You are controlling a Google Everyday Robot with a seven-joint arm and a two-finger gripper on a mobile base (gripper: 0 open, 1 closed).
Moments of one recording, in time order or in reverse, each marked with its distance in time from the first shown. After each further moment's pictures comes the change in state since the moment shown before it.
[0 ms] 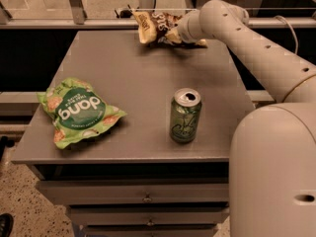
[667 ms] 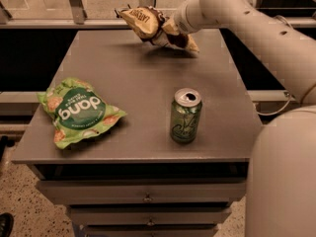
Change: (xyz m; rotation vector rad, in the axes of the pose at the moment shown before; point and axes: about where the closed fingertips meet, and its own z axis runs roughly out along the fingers) arm -0.044 0.016 -0.053 -0.043 0.006 -0.022
